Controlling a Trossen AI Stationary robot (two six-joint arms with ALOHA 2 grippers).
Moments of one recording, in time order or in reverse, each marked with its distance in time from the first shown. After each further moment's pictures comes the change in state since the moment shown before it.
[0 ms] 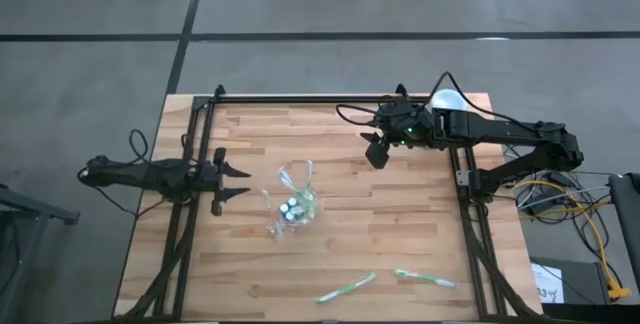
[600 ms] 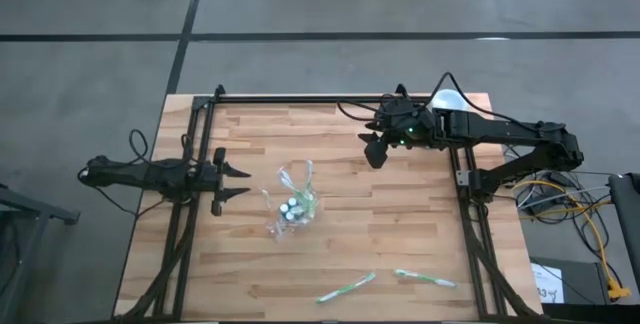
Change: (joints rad) left arm 0.000 0.002 0.000 -0.002 0.000 -0.002; right arm 0.003 0.000 0.000 0.025 -0.034 0.130
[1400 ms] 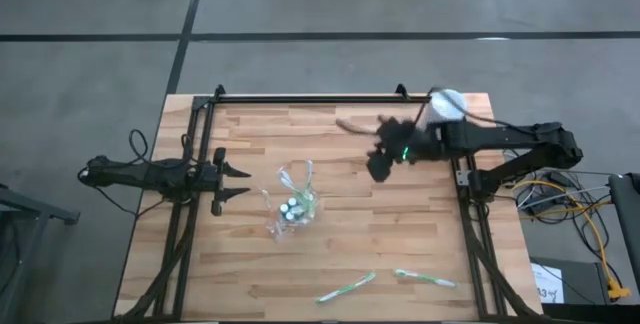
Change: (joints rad) left arm 0.000 0.000 -0.001 0.000 0.000 0.000; right arm 0.087 0.012 -0.013 -0.169 0.038 0.213
